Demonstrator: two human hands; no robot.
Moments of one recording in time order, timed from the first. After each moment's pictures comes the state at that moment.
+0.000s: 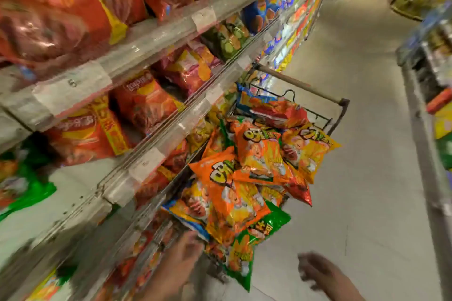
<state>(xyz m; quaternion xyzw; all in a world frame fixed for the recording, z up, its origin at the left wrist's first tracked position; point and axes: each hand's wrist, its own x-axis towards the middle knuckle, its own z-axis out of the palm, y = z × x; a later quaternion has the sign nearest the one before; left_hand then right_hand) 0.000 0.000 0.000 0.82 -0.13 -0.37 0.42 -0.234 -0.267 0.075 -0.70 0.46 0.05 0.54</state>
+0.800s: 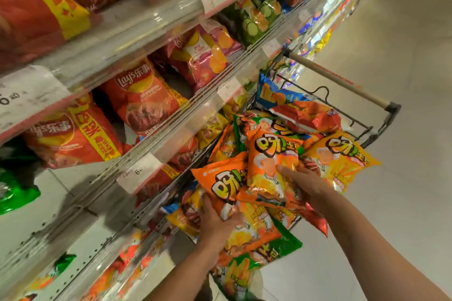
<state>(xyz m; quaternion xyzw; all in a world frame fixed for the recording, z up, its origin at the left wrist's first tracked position) 0.035 -0.142 0.041 0.75 0.09 -0.34 0.56 0.013 -0.394 0.089 -0.61 0.45 0.15 0.64</state>
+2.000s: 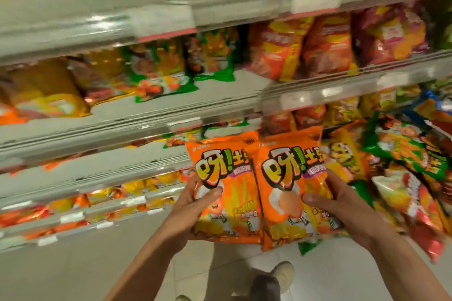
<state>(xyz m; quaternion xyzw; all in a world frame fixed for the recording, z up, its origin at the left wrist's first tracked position) -0.168 0.144 0.097 0.58 0.23 -0.14 0.77 -0.085 -0.181 0.123 -0.67 0.03 0.29 0.68</state>
